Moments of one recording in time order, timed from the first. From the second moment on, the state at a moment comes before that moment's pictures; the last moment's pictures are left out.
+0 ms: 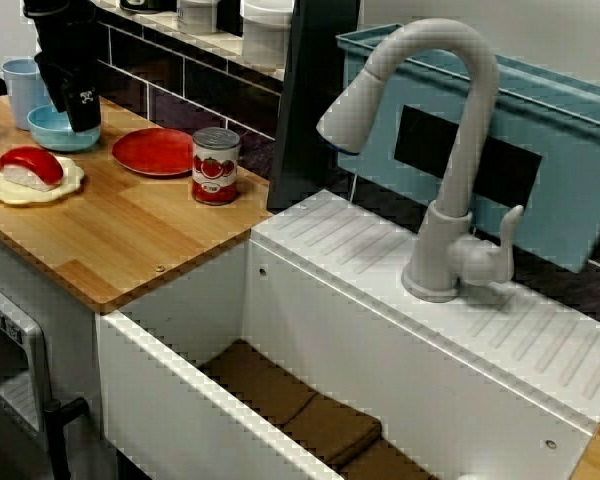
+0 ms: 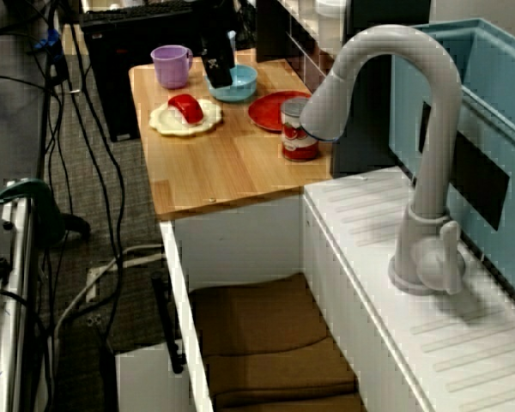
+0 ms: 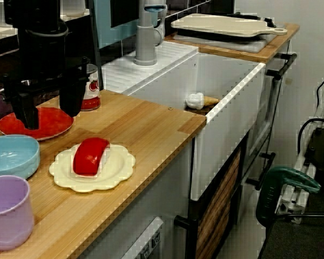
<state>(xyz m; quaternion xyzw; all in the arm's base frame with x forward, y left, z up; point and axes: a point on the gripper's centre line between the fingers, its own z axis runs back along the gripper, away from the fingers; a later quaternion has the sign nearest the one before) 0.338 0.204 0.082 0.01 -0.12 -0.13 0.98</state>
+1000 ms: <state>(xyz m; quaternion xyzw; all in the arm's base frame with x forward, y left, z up) 0.315 0.176 0.076 -0.04 -0.10 -0.51 0.85</state>
